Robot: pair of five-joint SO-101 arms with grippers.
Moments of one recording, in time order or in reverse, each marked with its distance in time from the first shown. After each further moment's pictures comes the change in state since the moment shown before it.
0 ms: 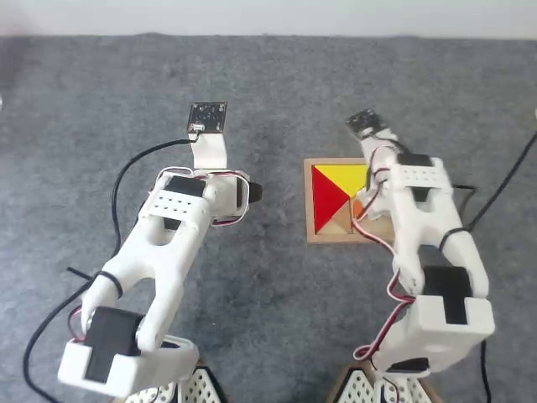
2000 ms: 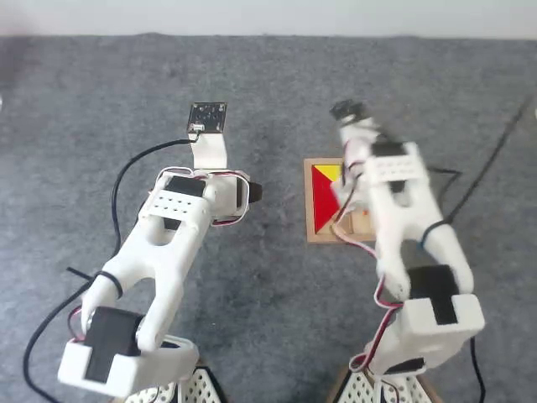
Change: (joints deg) left arm 0.0 0.0 0.0 0.0 0.0; right arm -10.7 -0.2 -2.4 5.2 -12.6
